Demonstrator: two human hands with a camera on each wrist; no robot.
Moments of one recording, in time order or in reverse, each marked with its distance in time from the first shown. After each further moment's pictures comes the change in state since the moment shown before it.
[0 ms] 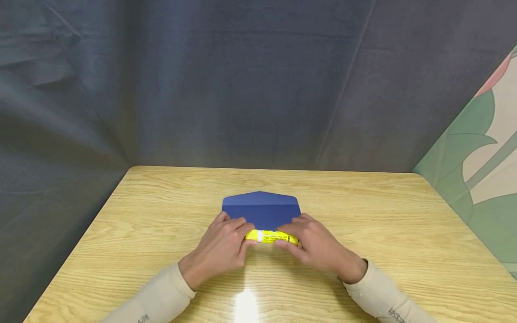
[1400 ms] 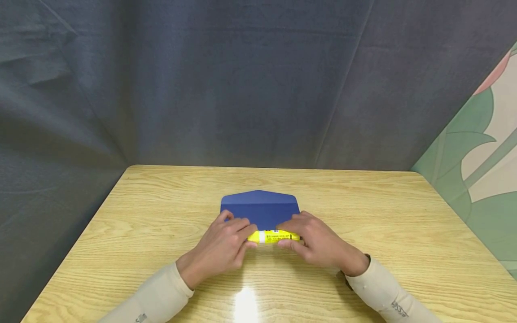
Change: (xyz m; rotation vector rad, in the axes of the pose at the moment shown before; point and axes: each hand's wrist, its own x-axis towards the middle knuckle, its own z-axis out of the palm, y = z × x) left_hand 0.000 -0.002 0.000 -0.038 0.025 0.108; right_hand -0.002 0.011 -0.005 0.099 -0.069 -0.032
